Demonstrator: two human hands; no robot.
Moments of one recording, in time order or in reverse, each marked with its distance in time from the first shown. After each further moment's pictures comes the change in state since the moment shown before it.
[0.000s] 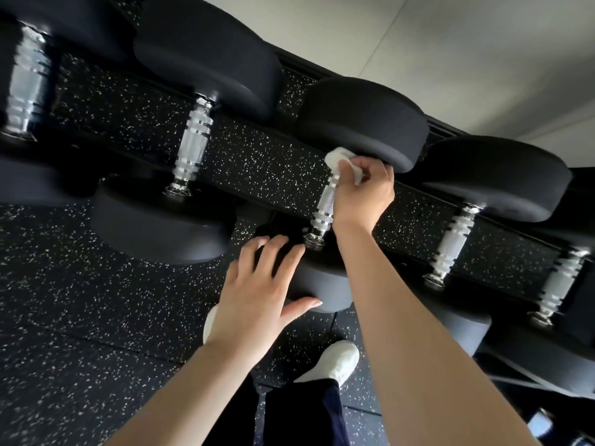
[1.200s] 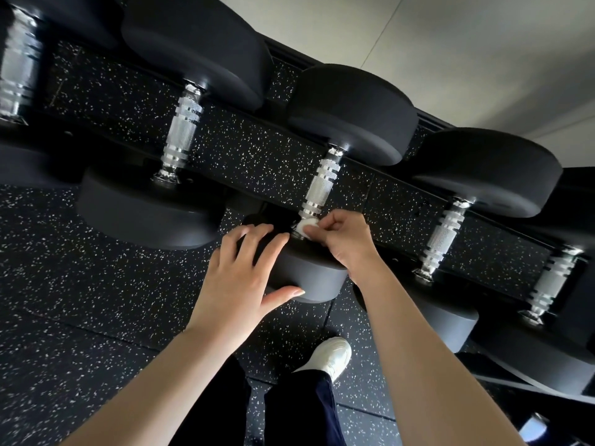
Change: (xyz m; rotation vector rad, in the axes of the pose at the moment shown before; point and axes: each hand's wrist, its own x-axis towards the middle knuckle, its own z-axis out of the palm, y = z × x) left_hand 0.000 0.002 0.000 -0.045 0.007 -0.009; right_hand -0.020 0.048 -0.043 -0.098 -0.775 0.316
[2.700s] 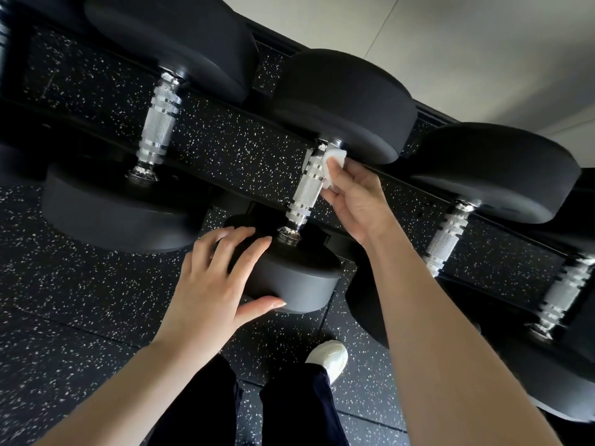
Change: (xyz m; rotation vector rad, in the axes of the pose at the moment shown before) left_hand 0.000 -0.001 0.004 -0.019 0.020 0.002; right_hand 0.057 -0.019 -0.030 0.783 -0.251 -0.168
